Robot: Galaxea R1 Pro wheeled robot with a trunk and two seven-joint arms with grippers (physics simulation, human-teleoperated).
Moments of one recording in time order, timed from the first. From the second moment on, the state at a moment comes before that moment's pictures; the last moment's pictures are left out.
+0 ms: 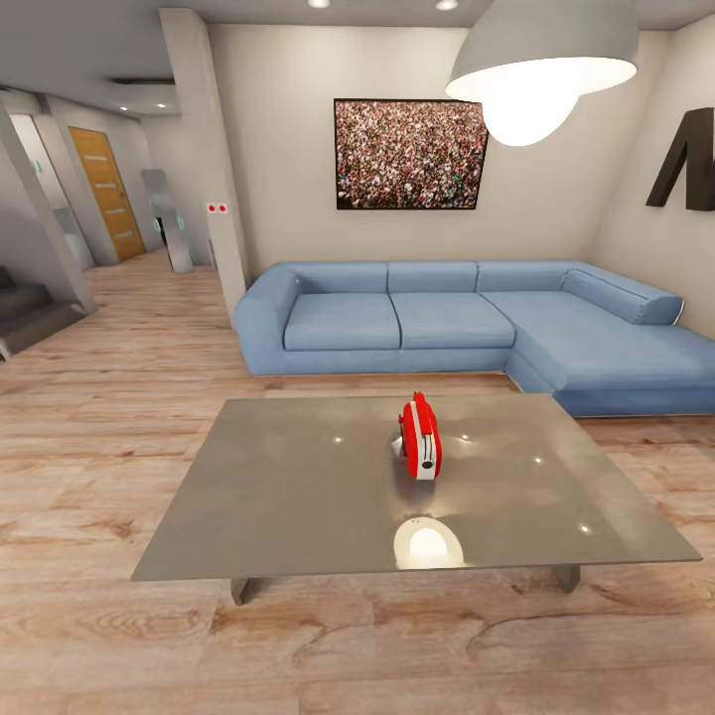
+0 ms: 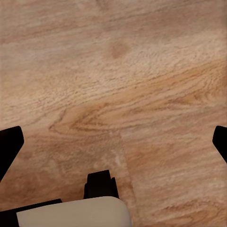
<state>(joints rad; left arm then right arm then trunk) -0.18 0.03 -0.34 0.07 0.08 -0.63 0.21 -0.36 -0.09 0.12 -0.02 -0.30 -0.17 -0.01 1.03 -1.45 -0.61</state>
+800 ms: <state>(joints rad) -0.18 0.03 -0.34 0.07 0.08 -0.63 0.21 -0.36 -0.09 0.12 -0.02 -0.30 -0.17 -0.01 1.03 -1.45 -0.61</state>
